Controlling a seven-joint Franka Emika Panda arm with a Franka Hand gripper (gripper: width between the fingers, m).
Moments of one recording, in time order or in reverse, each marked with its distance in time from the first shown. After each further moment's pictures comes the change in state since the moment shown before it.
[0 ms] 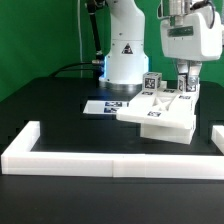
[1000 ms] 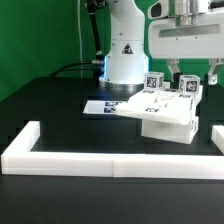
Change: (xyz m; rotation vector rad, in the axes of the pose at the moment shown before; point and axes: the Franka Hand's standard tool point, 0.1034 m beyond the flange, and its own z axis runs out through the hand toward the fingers) arm -0.009 0.000 0.000 -0.001 -0.002 -0.596
